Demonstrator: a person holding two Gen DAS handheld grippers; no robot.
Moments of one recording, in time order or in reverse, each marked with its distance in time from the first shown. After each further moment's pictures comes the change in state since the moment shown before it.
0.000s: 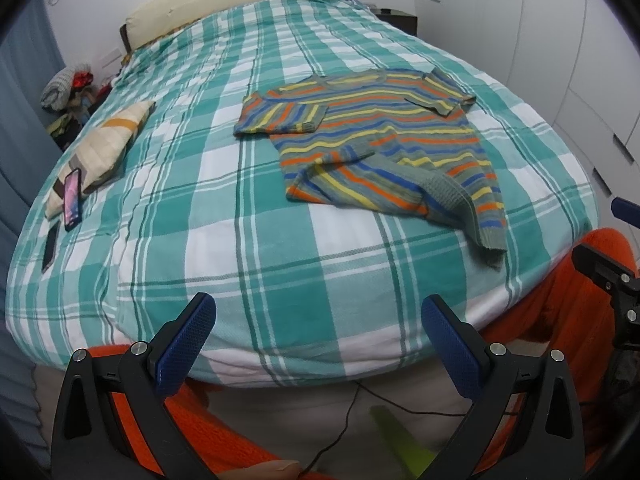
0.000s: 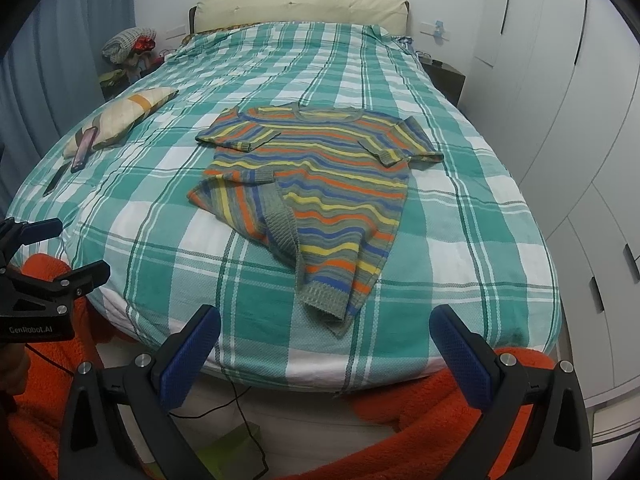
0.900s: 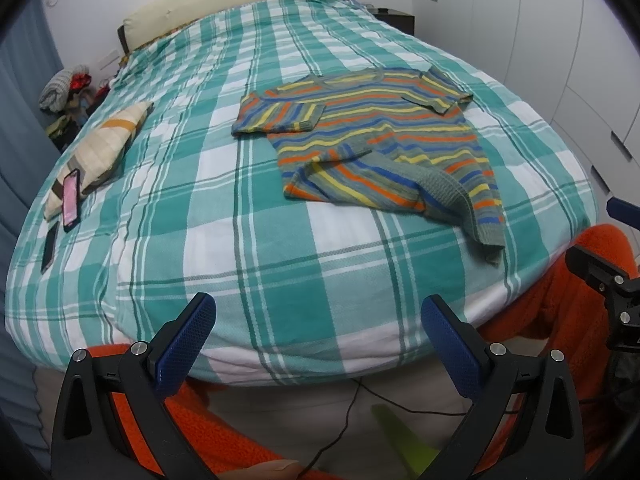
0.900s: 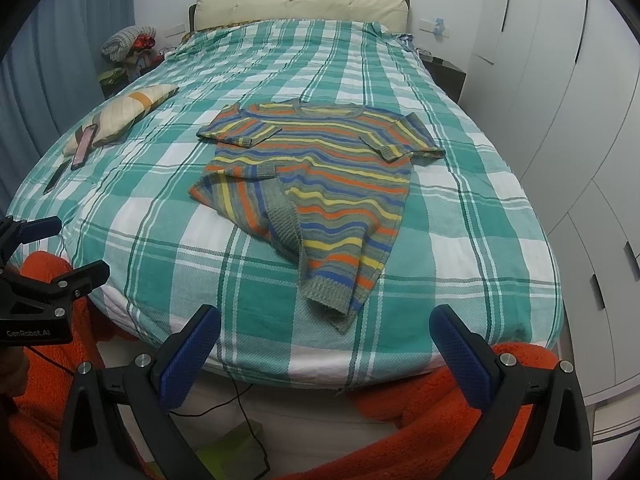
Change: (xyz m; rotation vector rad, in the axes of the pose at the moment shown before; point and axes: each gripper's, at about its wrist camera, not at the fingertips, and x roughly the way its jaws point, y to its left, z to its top) left arm 0.000 -0.004 -0.001 0.001 -0.002 0.001; right arm 0.004 0.003 -0.004 0.000 0.010 0.003
